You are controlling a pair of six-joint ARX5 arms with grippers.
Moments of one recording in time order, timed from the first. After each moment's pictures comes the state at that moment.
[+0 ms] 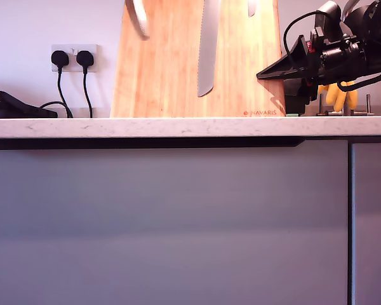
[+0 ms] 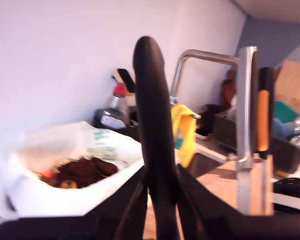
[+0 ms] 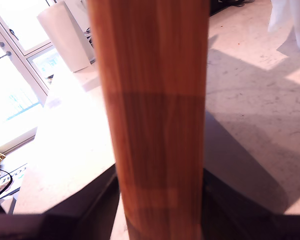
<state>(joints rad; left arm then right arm) -0.16 1.90 2.08 -0.07 0.76 -0.30 0.01 1.88 1.44 -0.16 -1.24 -0.25</state>
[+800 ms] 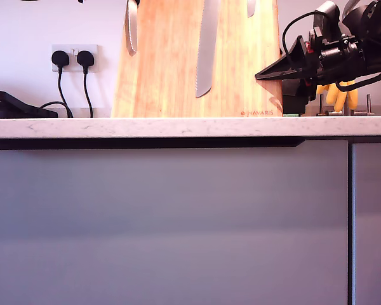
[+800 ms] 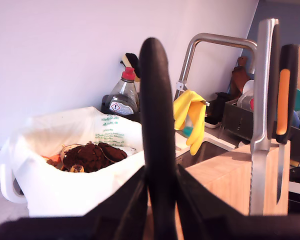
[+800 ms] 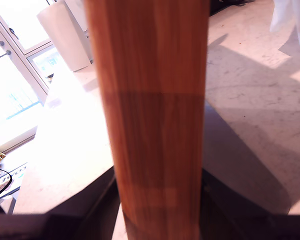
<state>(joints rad) -0.16 1.93 2.08 -0.12 0.77 -0.26 0.01 1.88 1.44 -0.16 -1.23 -0.25</state>
